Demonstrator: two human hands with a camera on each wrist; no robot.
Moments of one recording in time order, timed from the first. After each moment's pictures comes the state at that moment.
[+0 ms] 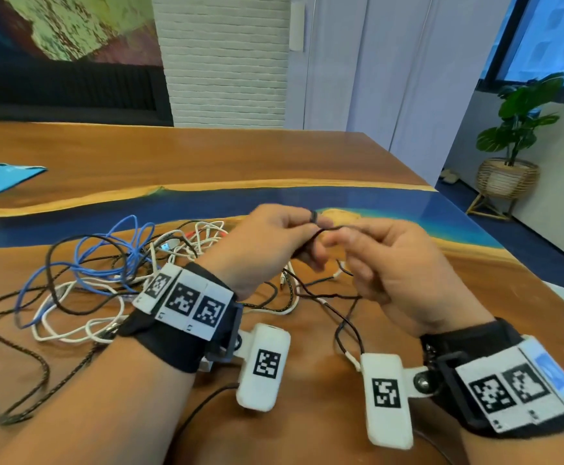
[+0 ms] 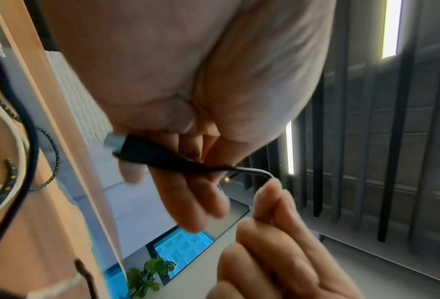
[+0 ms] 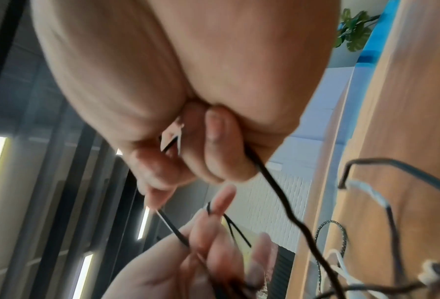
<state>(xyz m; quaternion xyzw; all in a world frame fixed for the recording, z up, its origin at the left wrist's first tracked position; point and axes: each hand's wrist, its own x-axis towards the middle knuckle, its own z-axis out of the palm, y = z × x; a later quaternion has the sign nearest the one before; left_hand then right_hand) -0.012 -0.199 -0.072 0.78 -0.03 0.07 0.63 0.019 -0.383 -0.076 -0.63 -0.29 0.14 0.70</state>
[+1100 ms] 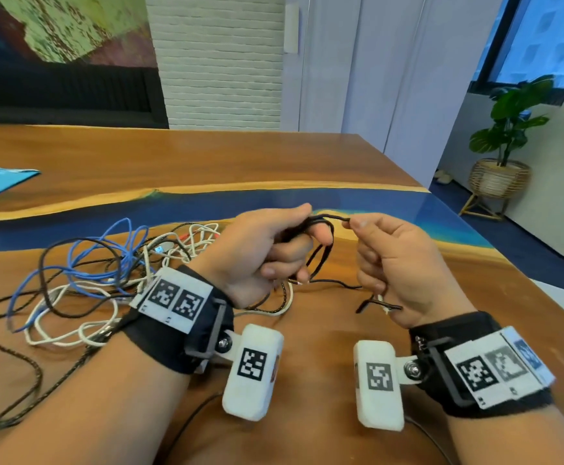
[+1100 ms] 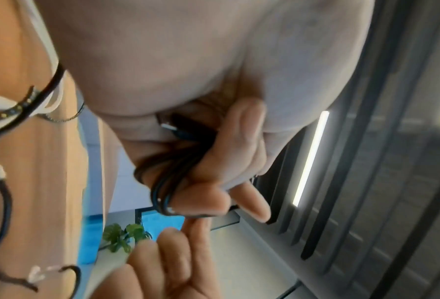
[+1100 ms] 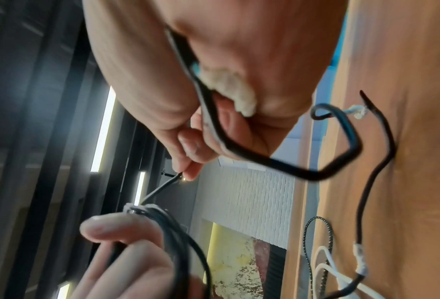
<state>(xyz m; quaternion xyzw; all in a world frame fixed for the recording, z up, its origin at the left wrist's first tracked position) -0.026 -0.204 -0.063 0.61 -0.09 -0.07 0.78 0.039 -0.388 -0.086 -0.60 -0.17 0.11 0.78</state>
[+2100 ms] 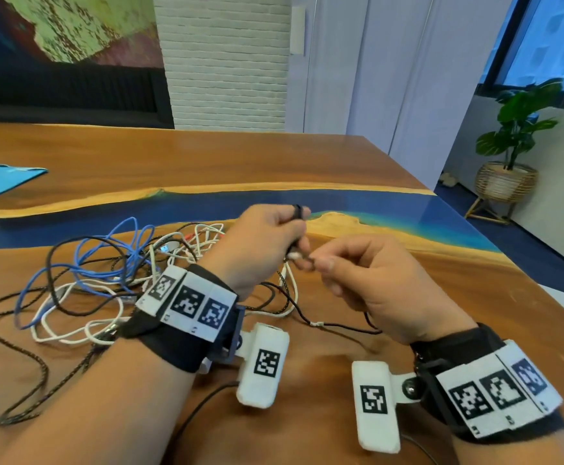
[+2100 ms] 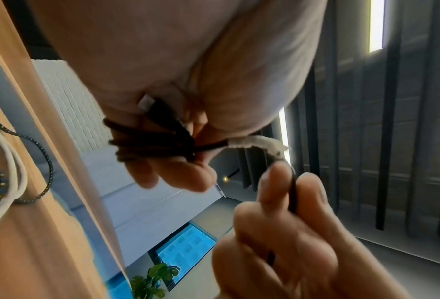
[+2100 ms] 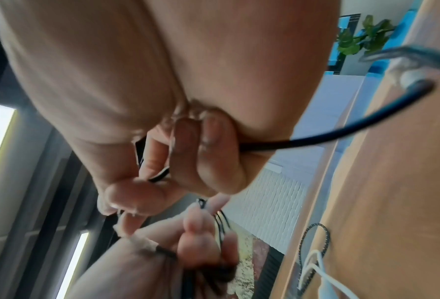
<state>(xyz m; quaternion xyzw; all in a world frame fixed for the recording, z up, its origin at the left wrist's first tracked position) -0.011 -0.200 -0.069 0.76 0.02 0.12 0.64 0.020 -0.380 -0.085 -0.68 -0.37 0.13 0.62</state>
